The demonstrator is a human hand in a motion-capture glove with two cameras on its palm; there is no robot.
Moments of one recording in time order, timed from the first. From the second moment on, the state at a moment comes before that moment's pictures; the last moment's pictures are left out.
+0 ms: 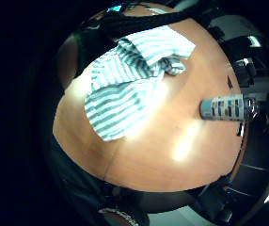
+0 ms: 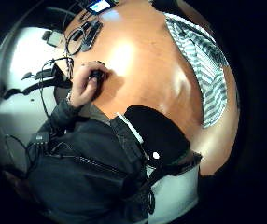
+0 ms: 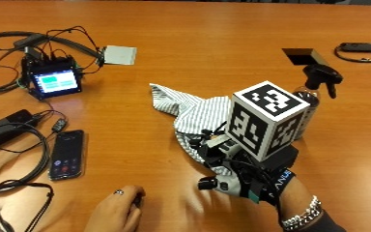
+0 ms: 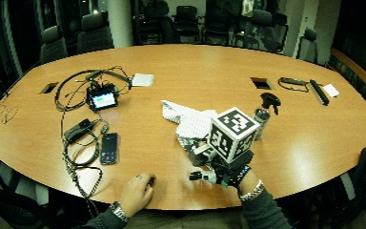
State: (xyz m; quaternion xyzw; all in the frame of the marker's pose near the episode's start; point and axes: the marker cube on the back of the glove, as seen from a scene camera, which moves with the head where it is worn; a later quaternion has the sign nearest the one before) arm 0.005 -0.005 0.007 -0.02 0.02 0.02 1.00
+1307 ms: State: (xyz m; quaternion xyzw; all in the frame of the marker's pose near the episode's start) arm 0.167 -0.003 -0.051 0.15 0.04 0.35 0.93
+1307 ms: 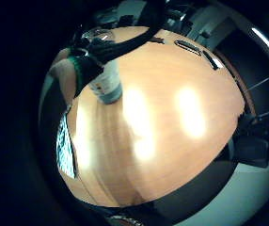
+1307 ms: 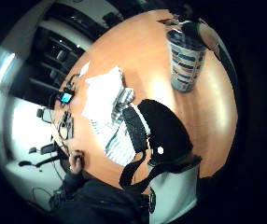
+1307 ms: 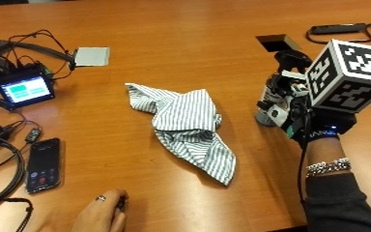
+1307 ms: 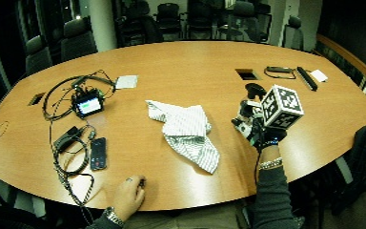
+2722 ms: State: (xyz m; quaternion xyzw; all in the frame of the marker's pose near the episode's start) arm 0.239 -0.071 -0.008 0.48 -0.25 0.41 0.74
